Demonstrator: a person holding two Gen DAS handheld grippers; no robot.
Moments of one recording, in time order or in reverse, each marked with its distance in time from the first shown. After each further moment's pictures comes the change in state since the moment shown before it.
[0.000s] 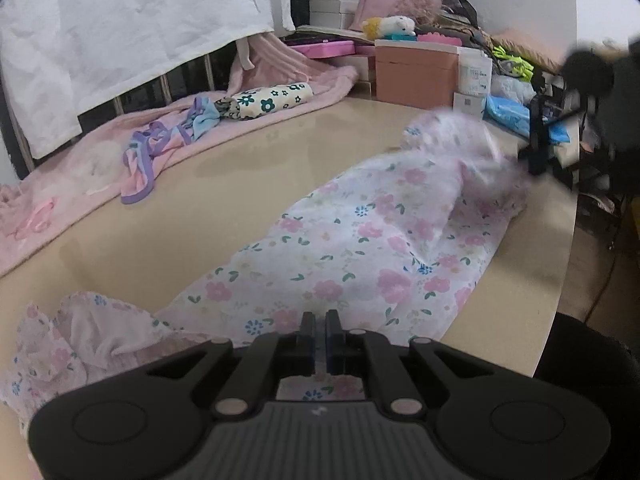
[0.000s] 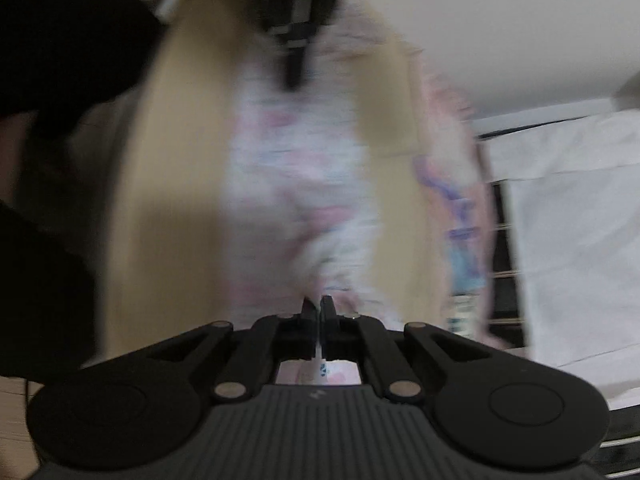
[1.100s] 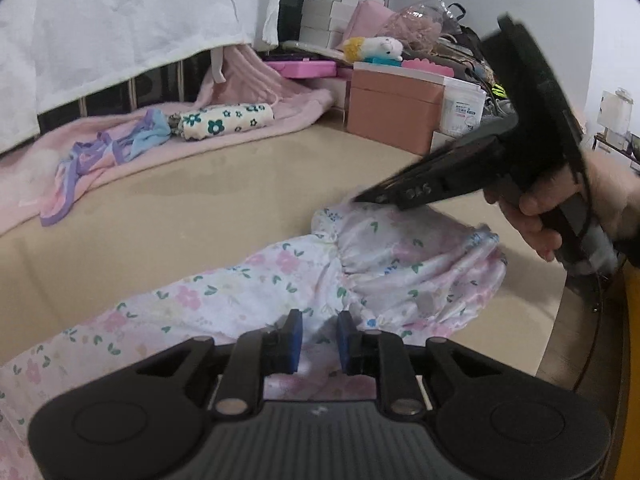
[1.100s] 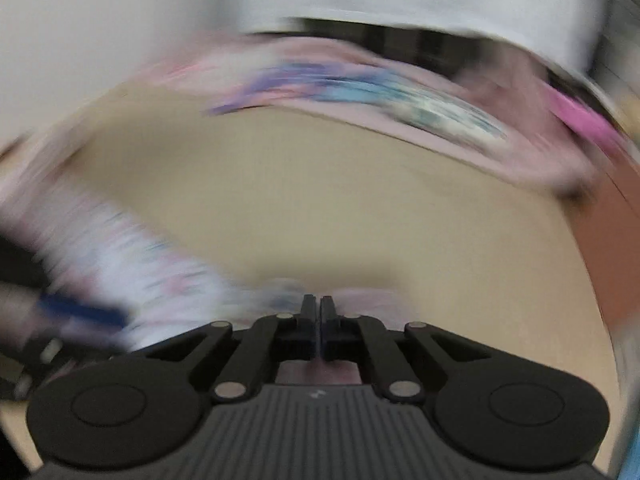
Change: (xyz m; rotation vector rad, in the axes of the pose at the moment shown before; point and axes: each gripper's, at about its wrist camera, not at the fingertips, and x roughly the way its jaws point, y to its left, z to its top) left arm 0.069 -0.083 0.055 -0.124 -0.083 -0.041; right arm 0.068 -0.120 -0.125 1.356 -0.012 -0.007
